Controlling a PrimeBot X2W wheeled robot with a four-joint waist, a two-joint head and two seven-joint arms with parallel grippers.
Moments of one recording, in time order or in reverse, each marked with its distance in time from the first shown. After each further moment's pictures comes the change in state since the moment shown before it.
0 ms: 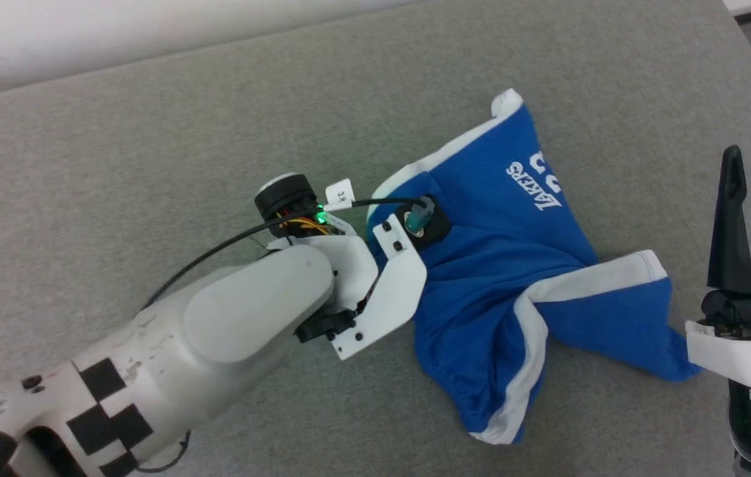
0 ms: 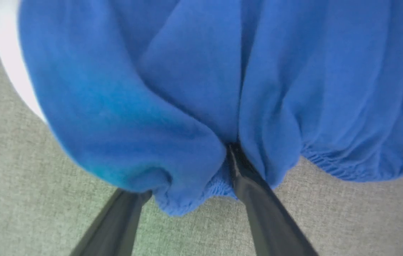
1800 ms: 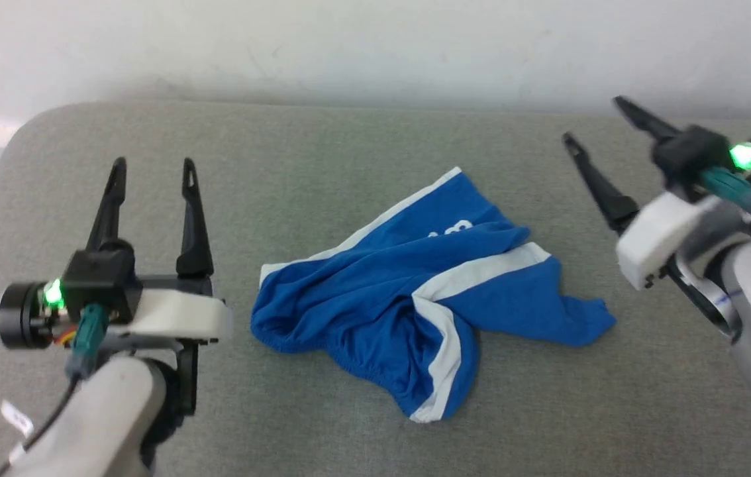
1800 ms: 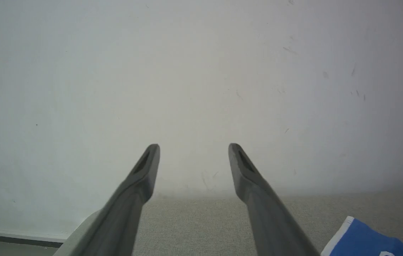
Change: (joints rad) left arm 0.618 0.232 0.658 -0.399 0.133 0.711 -0.980; right arm -0.458 -0.393 0.528 0.475 0.142 0.000 0.253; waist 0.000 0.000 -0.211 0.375
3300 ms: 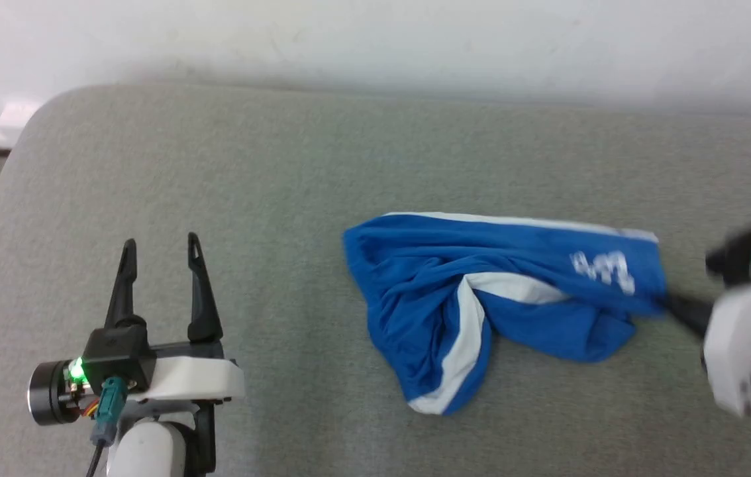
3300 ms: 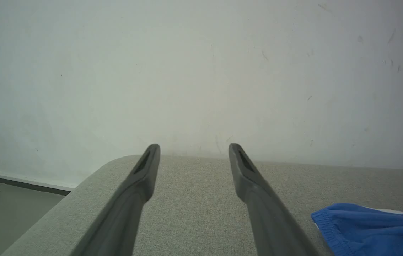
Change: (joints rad) left arm 0.311 -0.508 0.559 0.068 0.488 -0.402 0.000; right arm -0.137 -0.426 0.698 0.158 0.730 -0.001 0.085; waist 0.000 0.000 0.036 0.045
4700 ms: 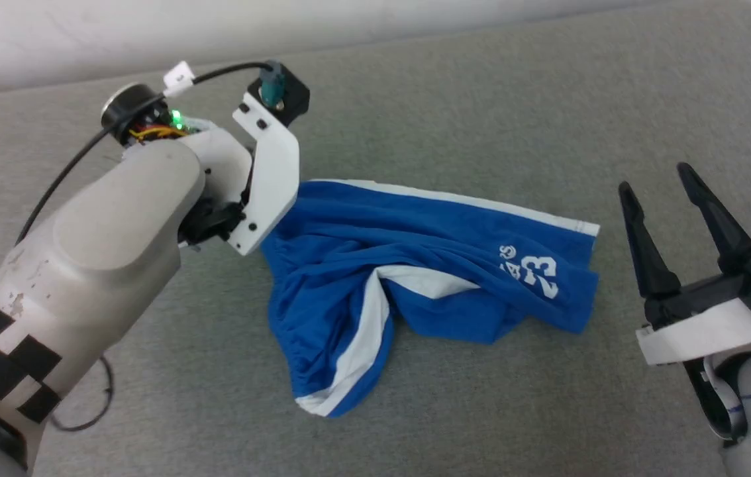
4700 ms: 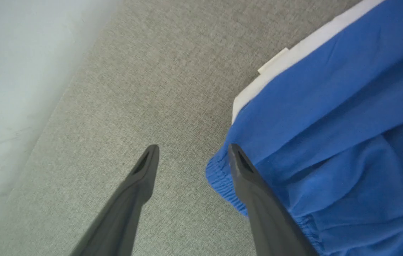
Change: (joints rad) left arm -1.028 0.398 -1.025 0.505 -0.641 -0.316 0.958; right arm 0.497 0.600 -1.001 -0.330 -0.779 0.000 -0.305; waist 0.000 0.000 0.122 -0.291
